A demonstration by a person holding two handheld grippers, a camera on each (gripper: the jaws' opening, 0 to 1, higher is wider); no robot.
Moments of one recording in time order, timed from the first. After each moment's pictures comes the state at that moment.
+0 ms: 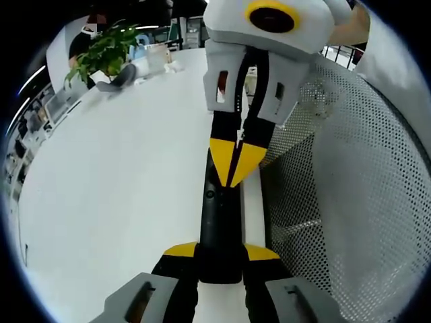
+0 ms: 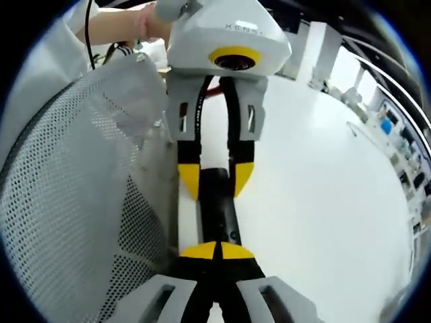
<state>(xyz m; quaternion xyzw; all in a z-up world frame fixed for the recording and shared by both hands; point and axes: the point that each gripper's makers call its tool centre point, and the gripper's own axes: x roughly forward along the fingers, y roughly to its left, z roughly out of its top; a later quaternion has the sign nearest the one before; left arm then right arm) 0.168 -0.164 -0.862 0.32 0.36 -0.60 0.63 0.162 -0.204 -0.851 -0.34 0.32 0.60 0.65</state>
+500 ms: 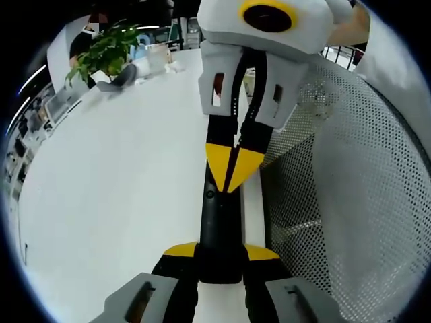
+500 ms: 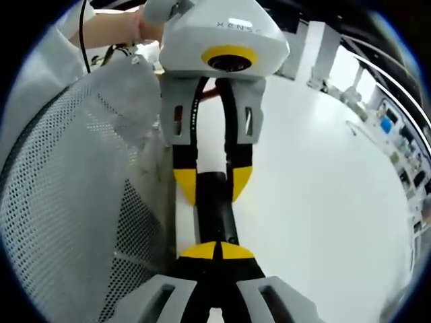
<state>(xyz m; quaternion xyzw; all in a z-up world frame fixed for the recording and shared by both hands) 0.168 -0.164 -0.862 0.31 0.36 -0.61 0.63 0.165 -0.198 -0.851 -0.34 0.32 0.59 0.65</state>
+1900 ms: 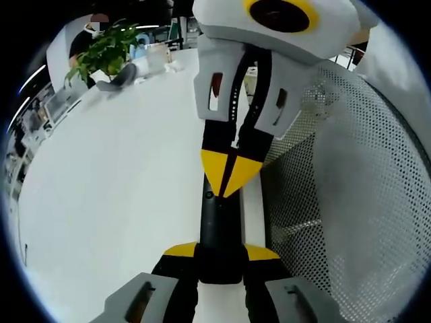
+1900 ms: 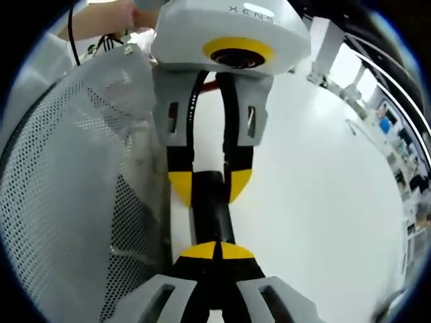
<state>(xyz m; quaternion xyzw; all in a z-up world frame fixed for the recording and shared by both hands) 0.169 -0.165 -0.862 0.32 0.37 -0.60 0.63 0.170 -0.195 -0.853 -0.37 0.34 0.57 0.65</state>
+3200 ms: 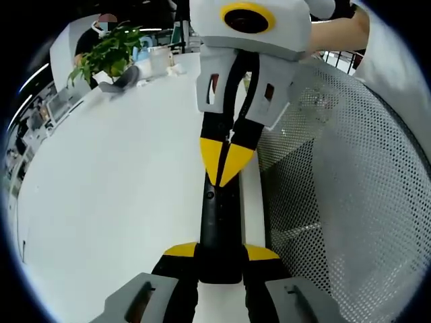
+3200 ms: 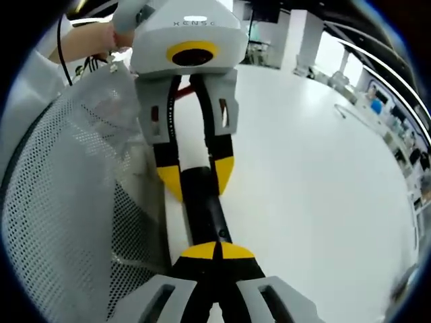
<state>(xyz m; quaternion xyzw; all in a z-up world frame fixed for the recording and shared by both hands) 0.167 -0.166 -0.862 0.30 0.36 -0.61 0.64 0.174 -0.206 -0.852 -0.31 0.36 0.56 0.68</state>
